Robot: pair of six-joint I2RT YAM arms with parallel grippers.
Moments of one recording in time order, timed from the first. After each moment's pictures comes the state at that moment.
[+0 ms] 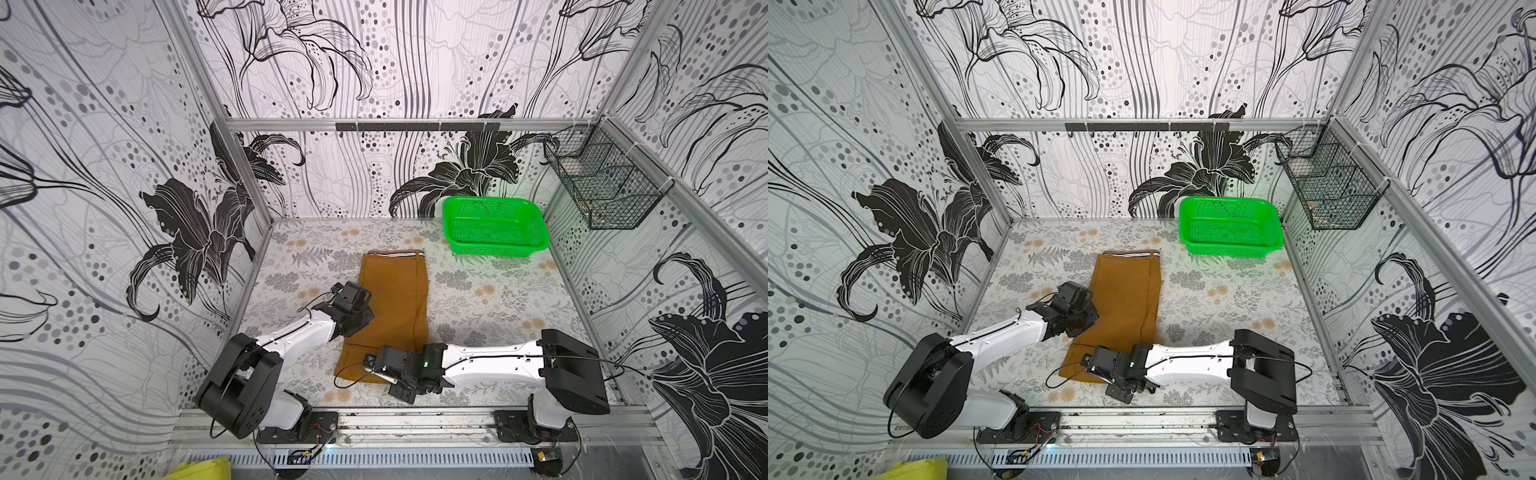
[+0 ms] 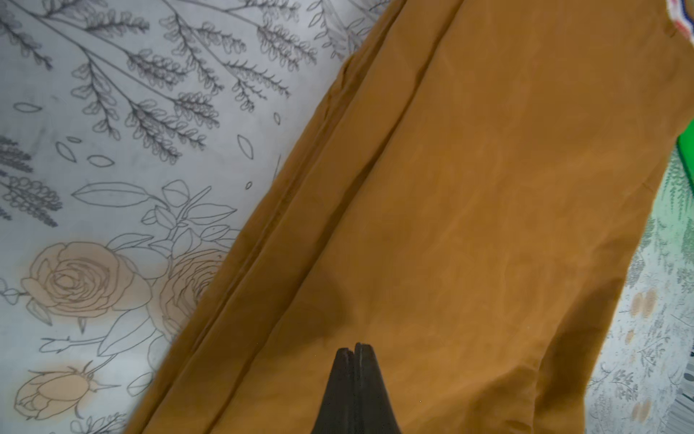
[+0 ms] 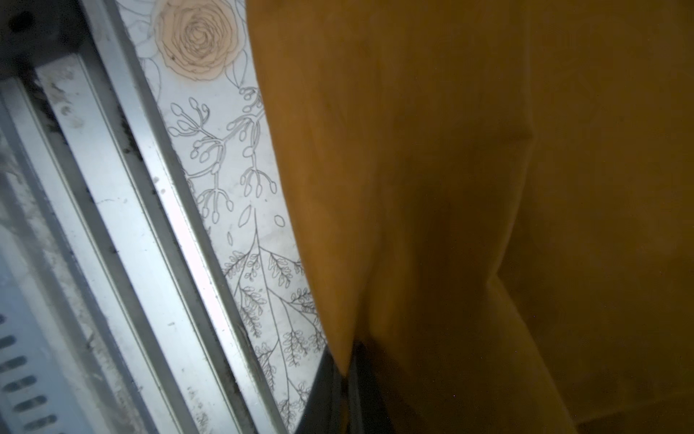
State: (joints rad) left arm -0.48 1.42 0.69 -0.32 -0.05 -1.05; right arm 1.34 1.70 1.09 -0.58 0.06 0.09
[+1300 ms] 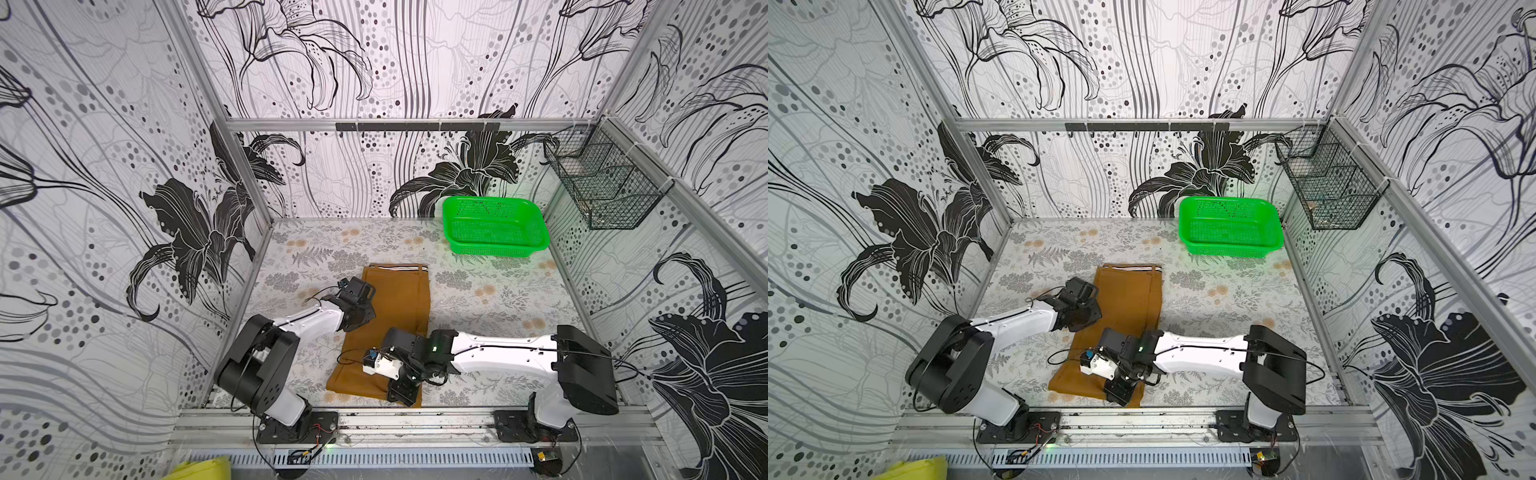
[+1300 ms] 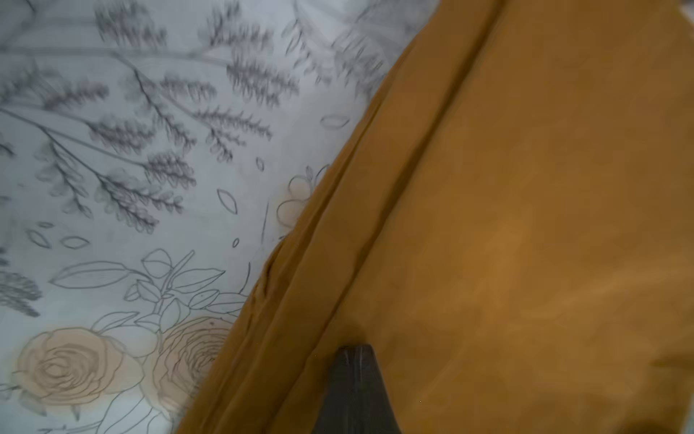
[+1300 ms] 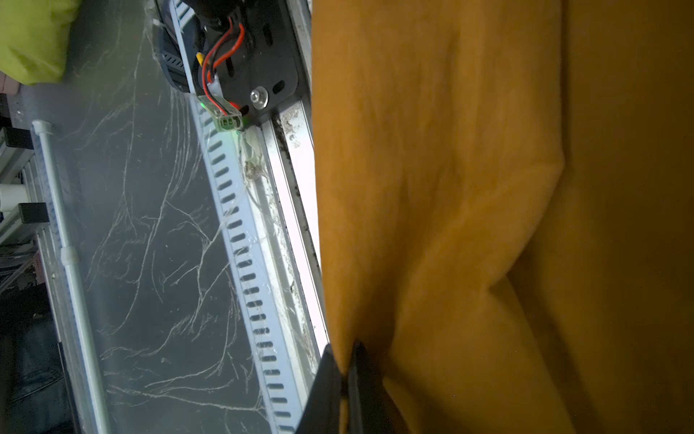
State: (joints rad) left arm -0.47 1.57 0.76 -0.30 -0.07 -0.92; right arm 1.26 1.65 1.09 -0.57 -0.40 0.15
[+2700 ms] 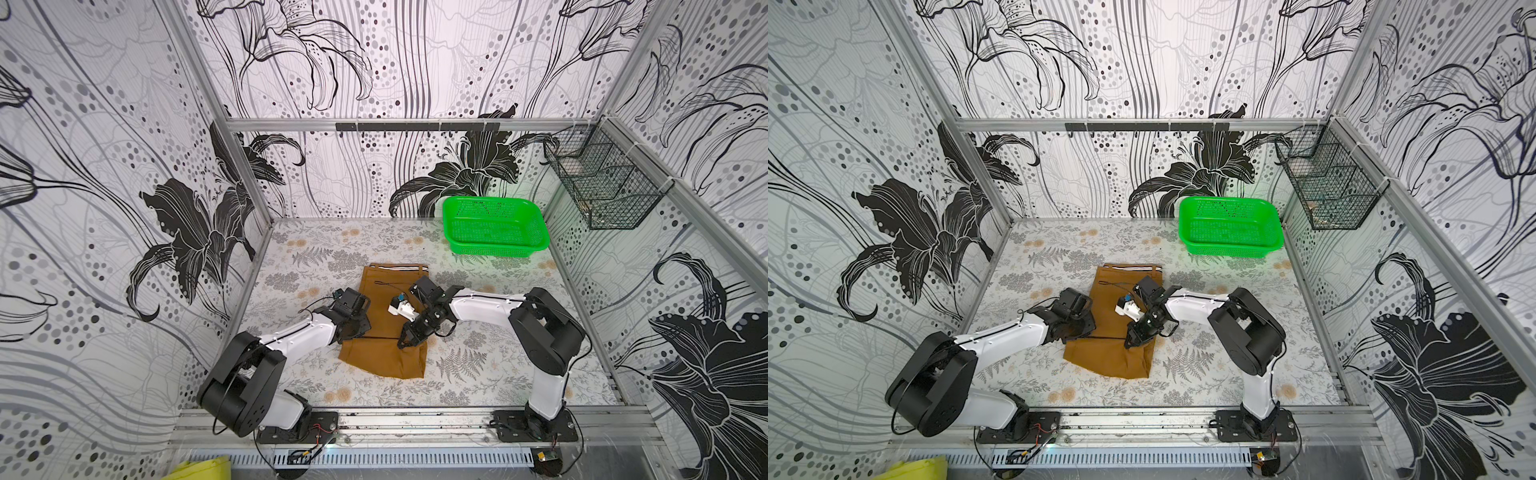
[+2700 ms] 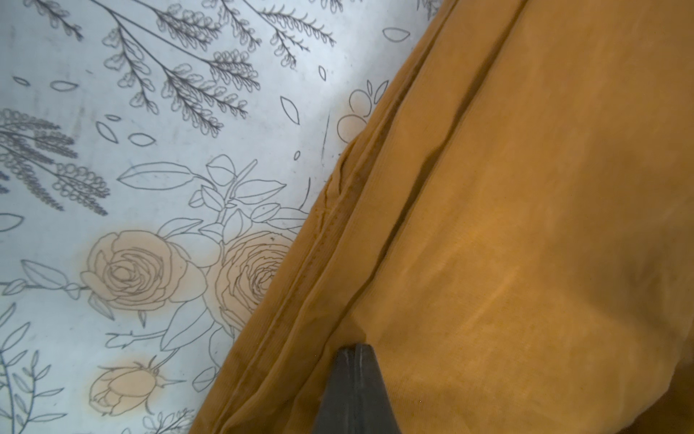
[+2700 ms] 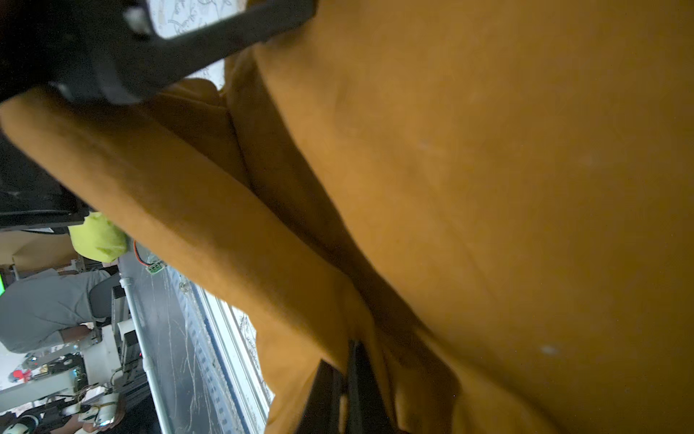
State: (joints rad) left arm -0.49 1.43 0.66 -0.37 -0.07 -0.93; right arm 0.77 1.91 1.14 -0.46 -0.67 0.15
